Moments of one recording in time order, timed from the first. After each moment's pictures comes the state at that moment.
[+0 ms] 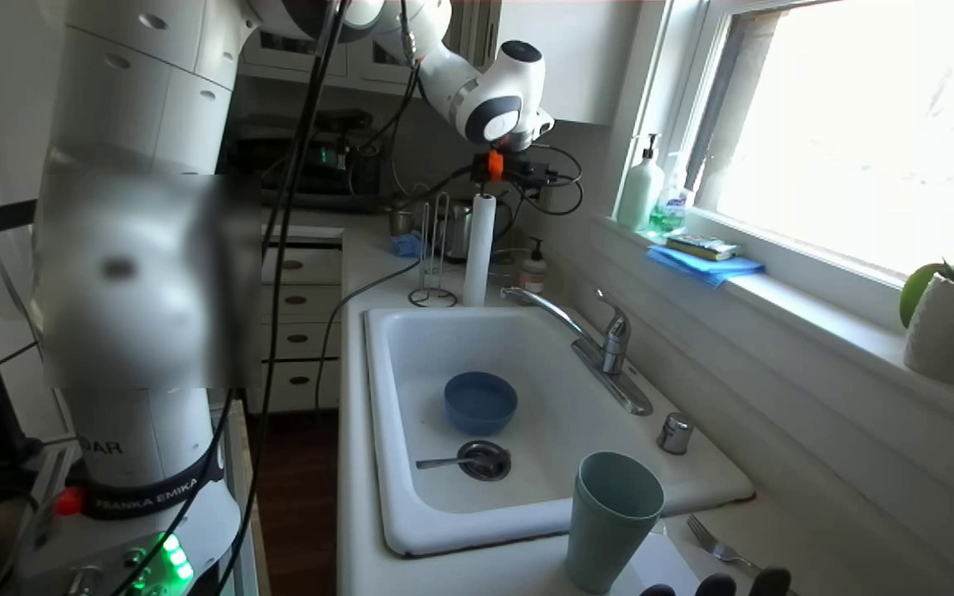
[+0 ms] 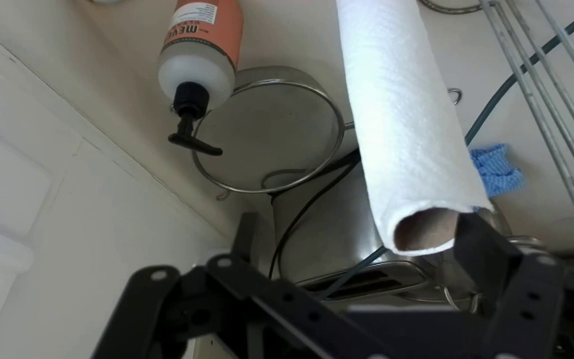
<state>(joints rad) 0.21 0.30 0.28 -1.75 0.38 2.59 -0.79</state>
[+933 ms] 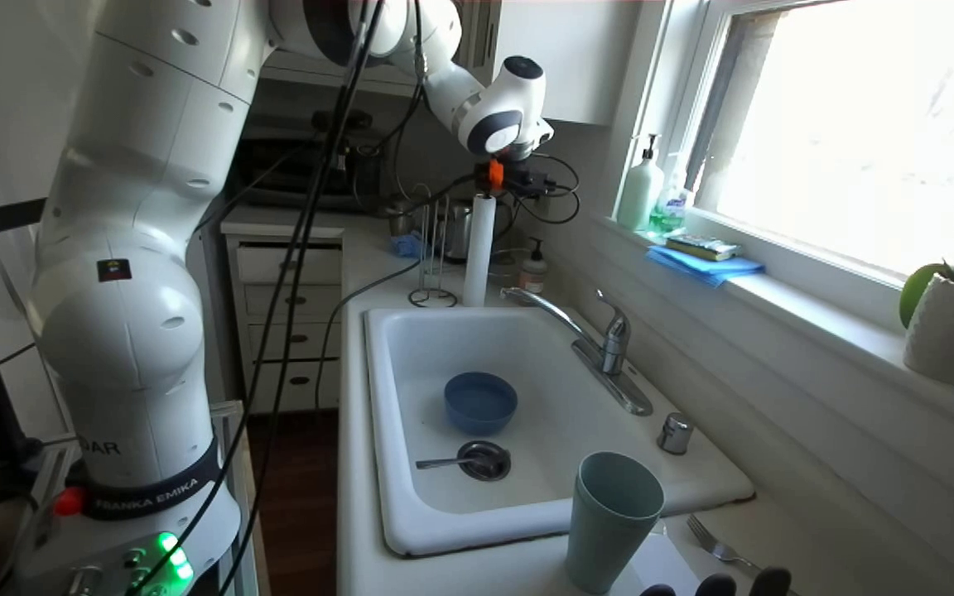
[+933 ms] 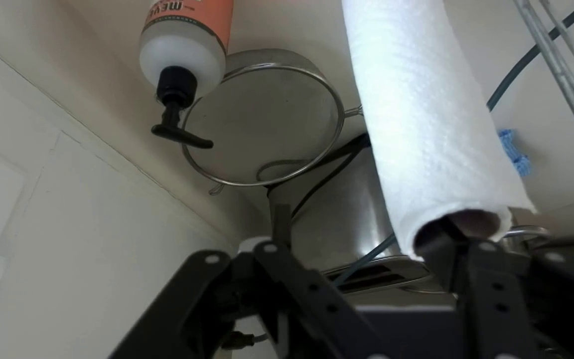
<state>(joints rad) 0.18 0.38 0.33 -1.69 0.38 2.63 -0.79</state>
